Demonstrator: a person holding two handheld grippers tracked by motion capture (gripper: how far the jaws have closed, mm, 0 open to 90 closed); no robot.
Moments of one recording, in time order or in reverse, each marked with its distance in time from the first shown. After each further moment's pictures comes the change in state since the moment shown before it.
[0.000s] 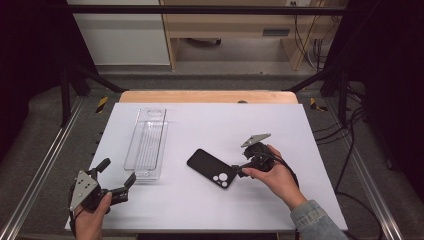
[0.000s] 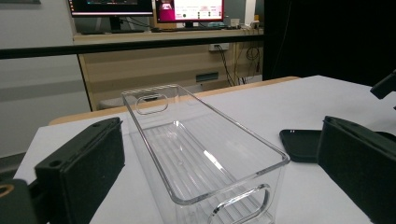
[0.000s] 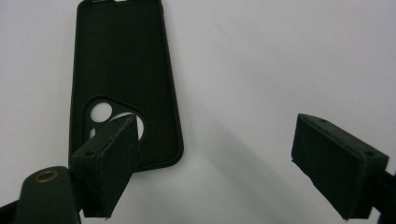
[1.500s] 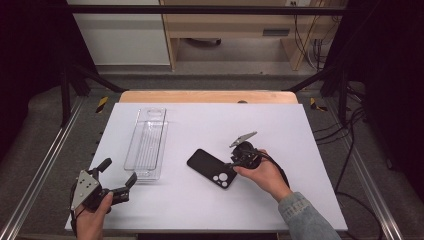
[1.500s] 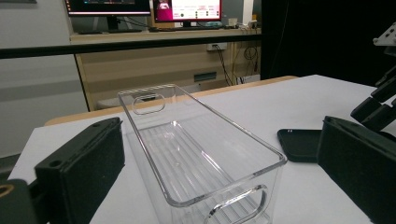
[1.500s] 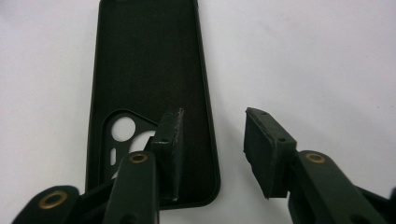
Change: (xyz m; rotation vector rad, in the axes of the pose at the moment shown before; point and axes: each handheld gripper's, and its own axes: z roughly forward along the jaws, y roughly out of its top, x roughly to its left) left arm -0.001 0.000 0.002 0.003 -0.009 0.001; right arm 0.009 0.012 0.032 0.052 0.112 -0.005
